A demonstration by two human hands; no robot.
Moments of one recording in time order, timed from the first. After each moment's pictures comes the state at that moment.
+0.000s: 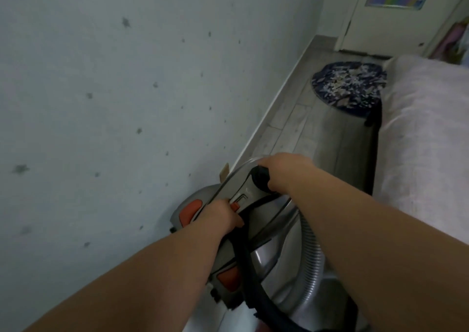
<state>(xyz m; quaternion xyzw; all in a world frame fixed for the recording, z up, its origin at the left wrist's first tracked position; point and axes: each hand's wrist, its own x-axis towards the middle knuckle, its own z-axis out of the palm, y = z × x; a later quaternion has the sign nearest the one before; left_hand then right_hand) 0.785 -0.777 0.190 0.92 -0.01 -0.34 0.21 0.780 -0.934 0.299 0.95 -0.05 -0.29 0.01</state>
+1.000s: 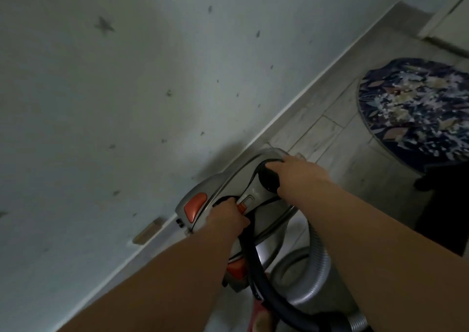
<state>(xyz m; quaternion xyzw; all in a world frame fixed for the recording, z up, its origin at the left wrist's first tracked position) 1.233 -1.151 -0.034 0.89 0.12 -0.34 0.29 1.287 -1.302 0.086 0.92 0.05 -0.38 0.03</state>
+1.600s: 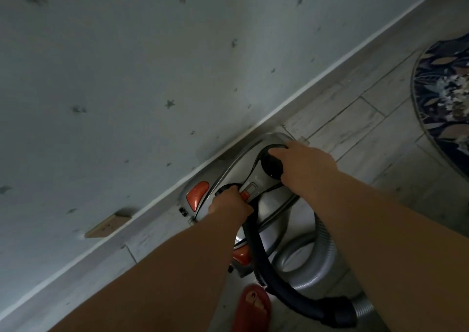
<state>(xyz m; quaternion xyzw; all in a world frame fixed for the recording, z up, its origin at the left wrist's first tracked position) 1.314 -1.205 -0.201 0.86 0.21 -0.36 0.28 1.382 -1.355 -0.093 0.95 0.15 -0.27 0.03</state>
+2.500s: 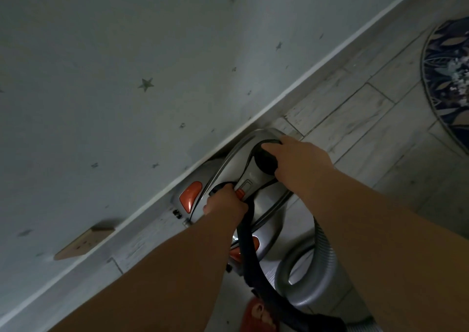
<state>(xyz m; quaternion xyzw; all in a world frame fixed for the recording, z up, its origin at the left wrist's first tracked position) 1.330 -1.188 -0.276 0.87 0.21 -0.36 0.27 1.402 -1.337 -0.168 0.95 0.14 -0.28 0.03</state>
